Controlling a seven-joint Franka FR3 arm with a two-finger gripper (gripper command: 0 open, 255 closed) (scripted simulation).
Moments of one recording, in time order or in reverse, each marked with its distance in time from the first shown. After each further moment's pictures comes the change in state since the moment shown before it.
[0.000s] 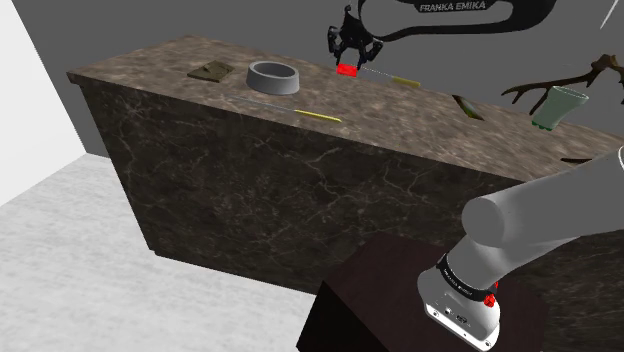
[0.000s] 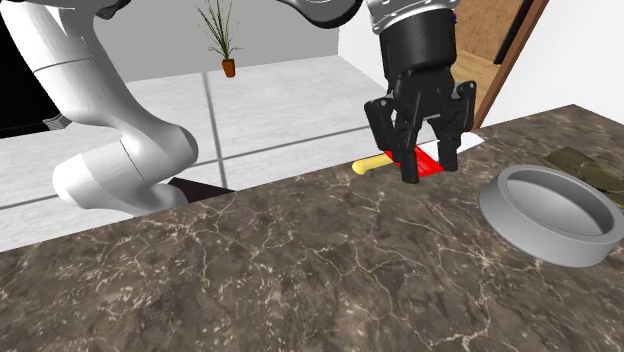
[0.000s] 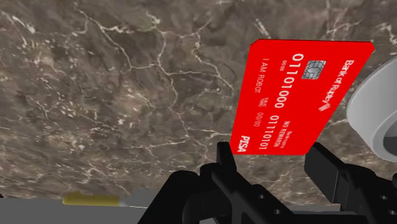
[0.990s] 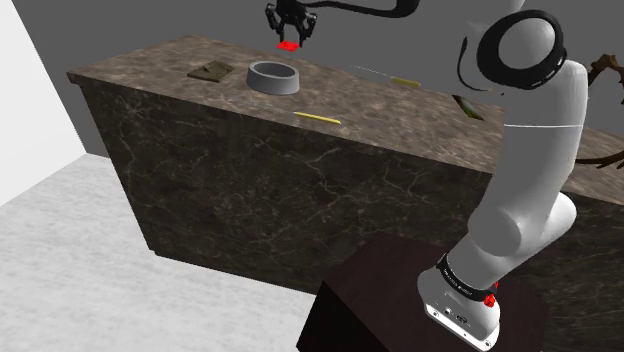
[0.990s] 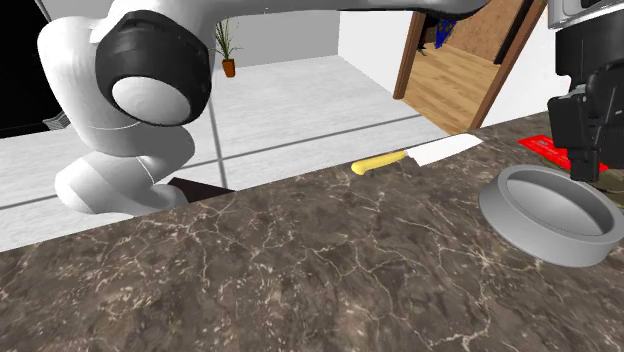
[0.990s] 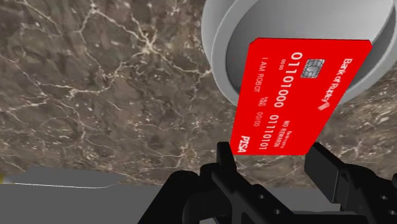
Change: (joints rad) arm 0.253 0.874 0.177 0.903 -0.623 -0.401 0.253
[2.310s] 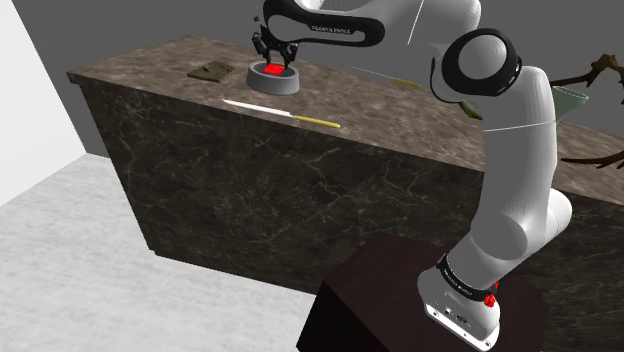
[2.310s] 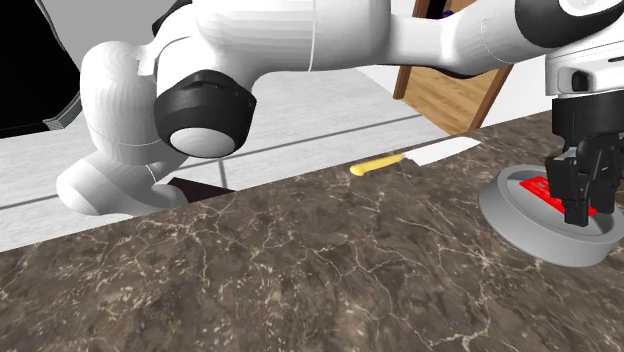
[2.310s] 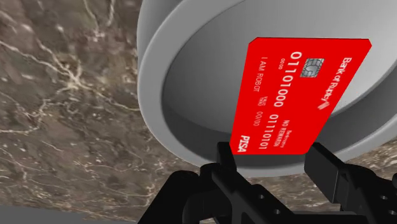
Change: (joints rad) arm 0.086 0.172 -0.054 0.064 -0.098 0.066 0.064
